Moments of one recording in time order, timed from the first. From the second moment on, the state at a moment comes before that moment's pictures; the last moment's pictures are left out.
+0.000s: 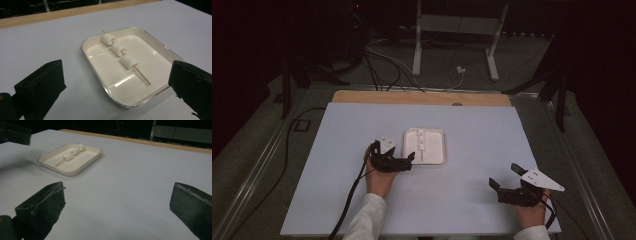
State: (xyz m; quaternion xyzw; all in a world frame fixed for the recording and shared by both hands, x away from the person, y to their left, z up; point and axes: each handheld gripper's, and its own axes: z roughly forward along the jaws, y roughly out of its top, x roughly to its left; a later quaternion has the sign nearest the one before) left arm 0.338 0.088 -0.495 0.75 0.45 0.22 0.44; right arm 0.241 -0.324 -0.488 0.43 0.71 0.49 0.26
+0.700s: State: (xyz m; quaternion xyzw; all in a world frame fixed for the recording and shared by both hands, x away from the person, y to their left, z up) left arm 0.361 0.040 -0.520 0.78 0.44 0.20 0.39; right arm 0.242 -0.324 -0.489 0.43 0.71 0.49 0.26
